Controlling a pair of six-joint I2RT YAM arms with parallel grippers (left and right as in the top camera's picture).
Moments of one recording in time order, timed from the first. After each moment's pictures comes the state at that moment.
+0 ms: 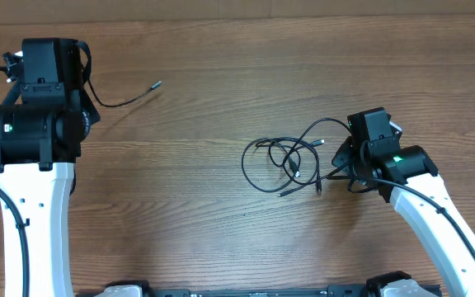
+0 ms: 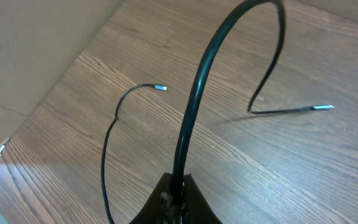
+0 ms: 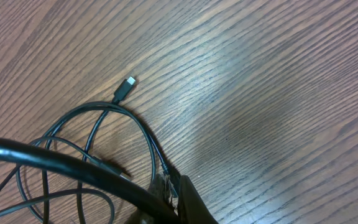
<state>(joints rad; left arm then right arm) 0.02 1.40 1.74 -1.30 -0.51 -0.42 0.24 1.29 0.95 -0.85 0.13 0.83</state>
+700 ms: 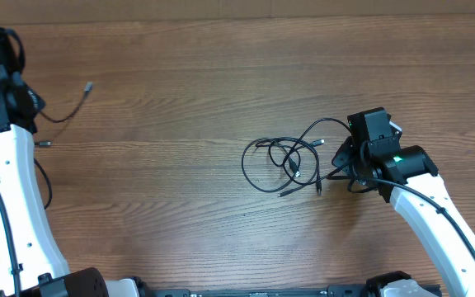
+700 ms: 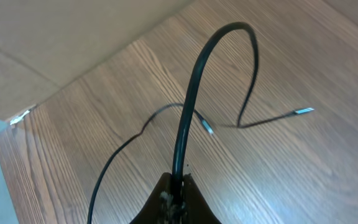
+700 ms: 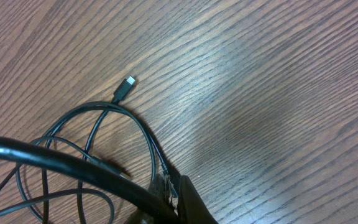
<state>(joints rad) 0.33 1.55 1.73 -1.16 -0.51 -0.47 0.24 1.29 0.95 -0.85 0.13 0.83</state>
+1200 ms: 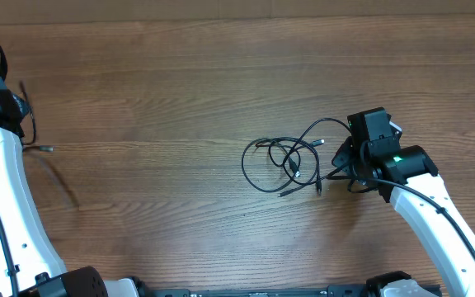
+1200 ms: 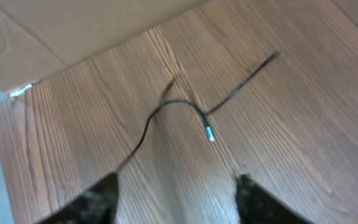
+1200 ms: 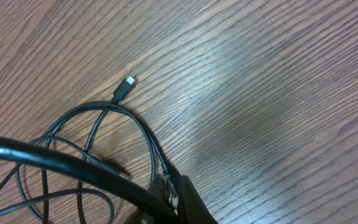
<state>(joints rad) 0.40 1.55 1.73 -1.18 -0.49 -0.57 0.24 1.29 0.95 -0.85 0.13 0.83</state>
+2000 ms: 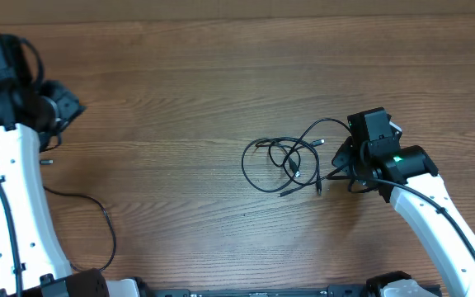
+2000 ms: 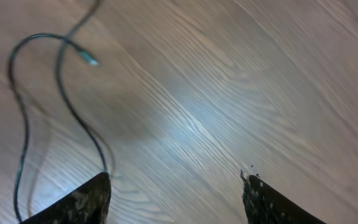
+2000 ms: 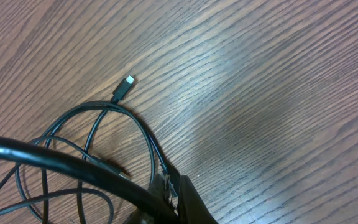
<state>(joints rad) 0.27 1.55 1.73 -1.31 -0.05 -0.52 0.24 1.29 0.95 -0.85 0.13 0.83</state>
